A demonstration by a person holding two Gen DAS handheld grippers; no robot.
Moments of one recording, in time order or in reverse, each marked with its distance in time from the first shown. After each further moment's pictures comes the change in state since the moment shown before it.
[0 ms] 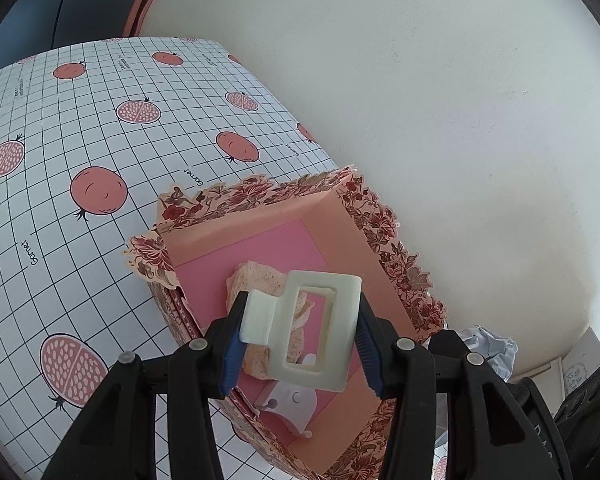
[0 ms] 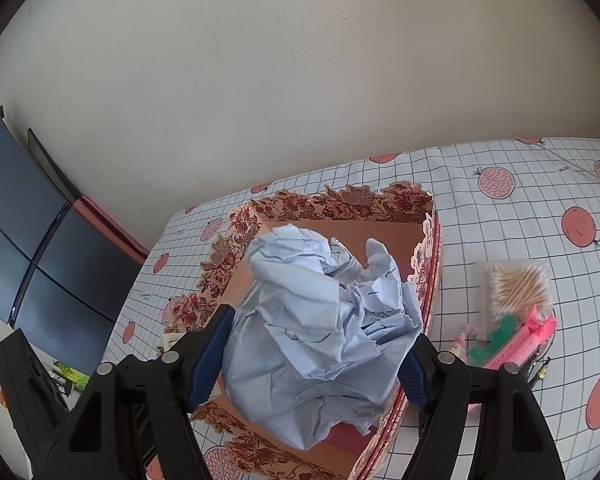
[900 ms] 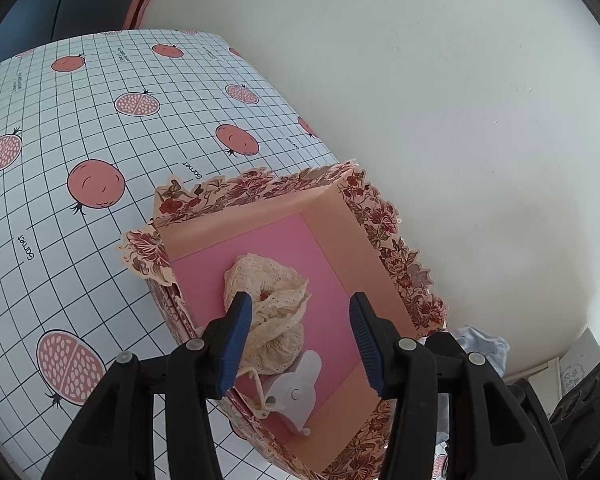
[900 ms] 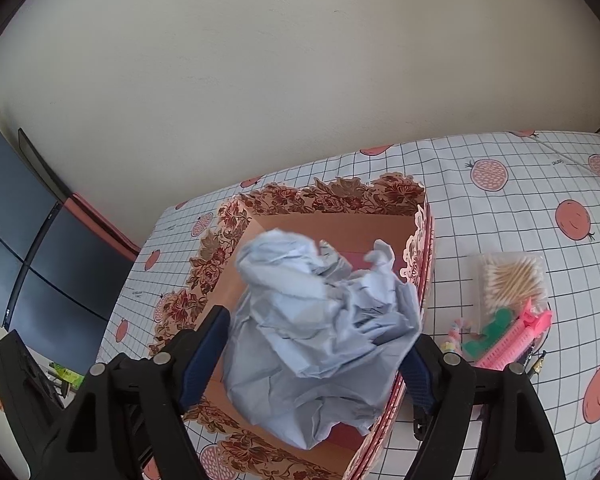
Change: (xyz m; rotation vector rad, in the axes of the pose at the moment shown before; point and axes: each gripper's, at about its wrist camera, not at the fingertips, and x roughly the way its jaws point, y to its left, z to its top) left arm 0.002 0.001 0.000 -0.014 0.024 -0.007; right arm 0.003 -0.006 -0.002 0.022 0.020 -0.034
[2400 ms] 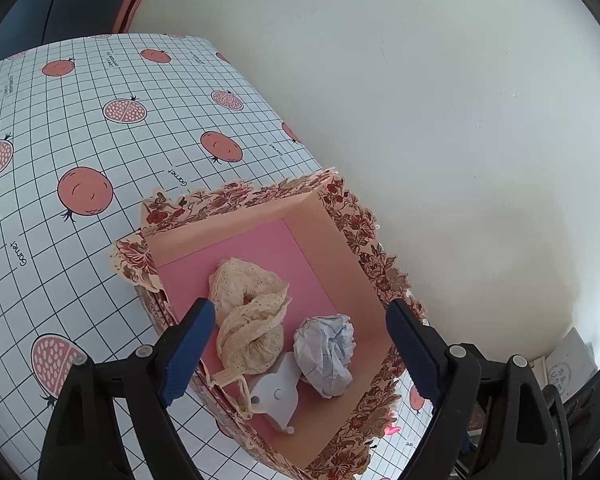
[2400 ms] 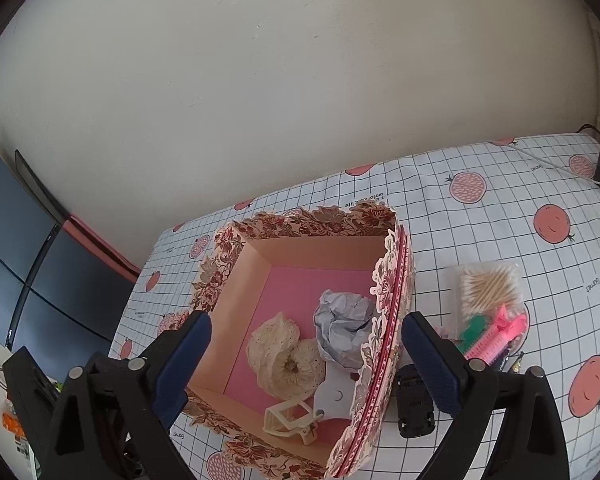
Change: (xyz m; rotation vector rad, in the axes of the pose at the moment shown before) left arm -0.012 -0.003 0.005 -0.004 -0.006 -0.064; right arm -0.029 -0.013 0.008 0.047 -0.054 -0.014
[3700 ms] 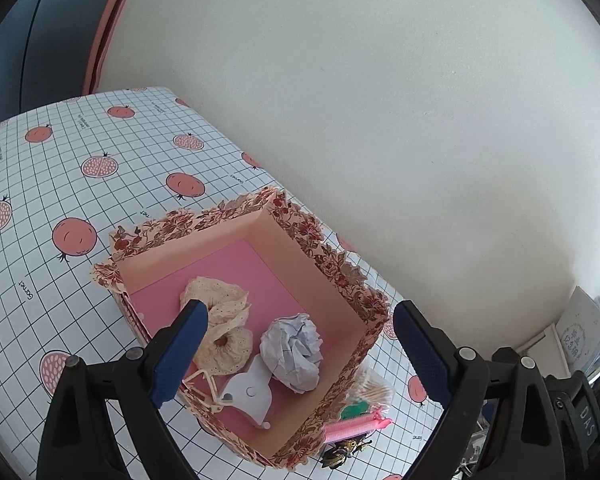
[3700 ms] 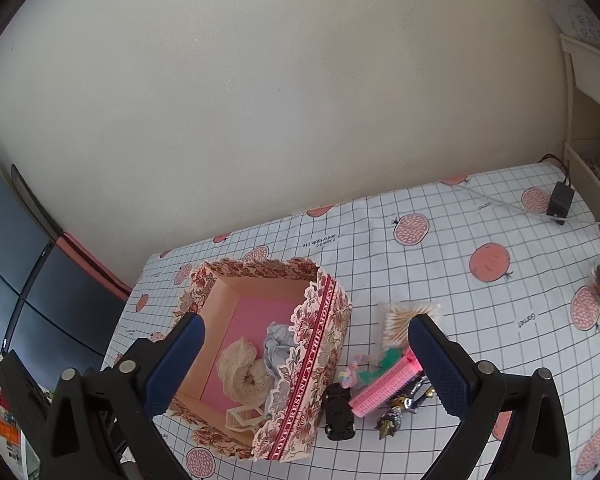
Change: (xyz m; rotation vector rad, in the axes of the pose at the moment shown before) left arm -0.033 -0.064 -0.029 0.201 -0.105 0.007; right arm -0.078 -0.051 0.037 -0.012 -0.083 -0.049
